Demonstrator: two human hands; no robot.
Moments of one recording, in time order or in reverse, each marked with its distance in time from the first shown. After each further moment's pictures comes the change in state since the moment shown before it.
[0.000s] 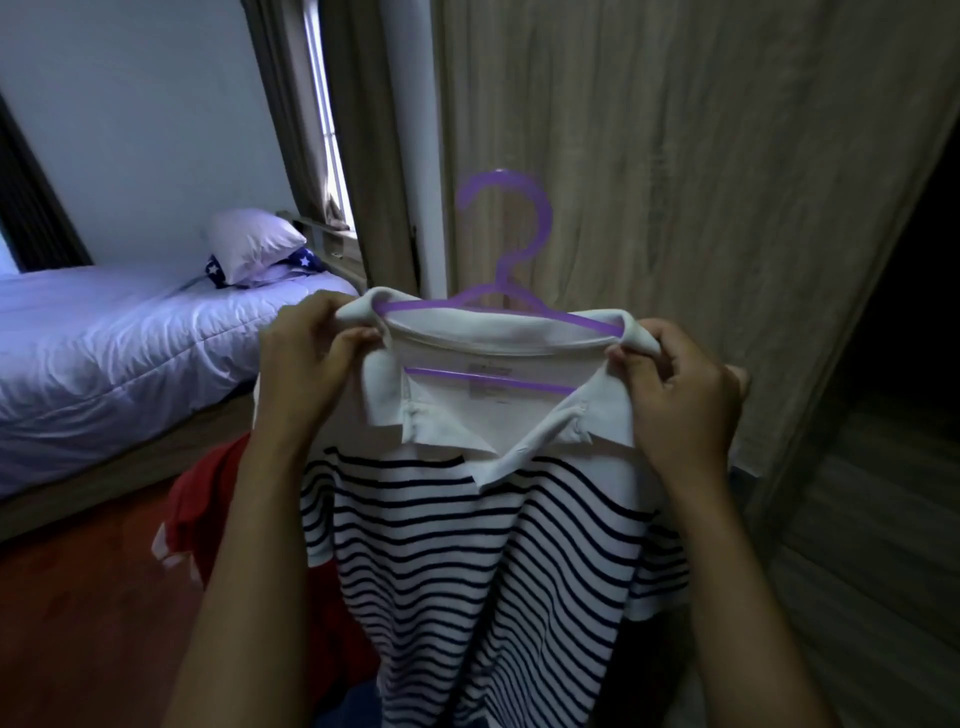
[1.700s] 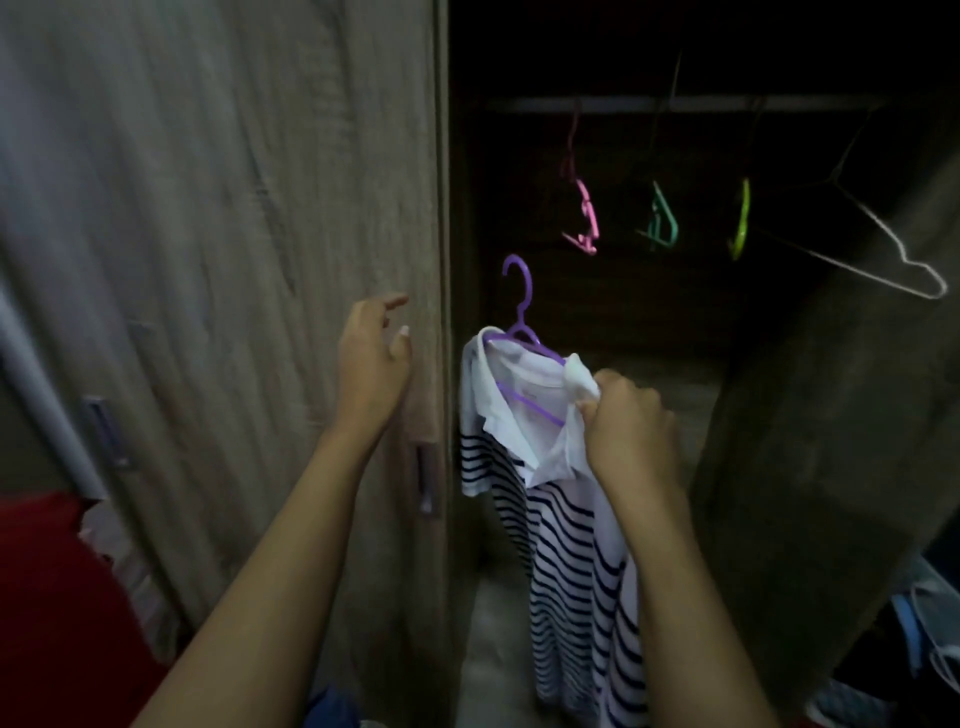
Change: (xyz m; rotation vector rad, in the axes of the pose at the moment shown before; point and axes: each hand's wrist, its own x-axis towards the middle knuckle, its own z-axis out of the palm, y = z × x) left_hand -0.048 0.220 0.224 -0.633 -0.372 0.217; right_hand -0.043 0.031 -0.200 -0.911 0.049 0.621
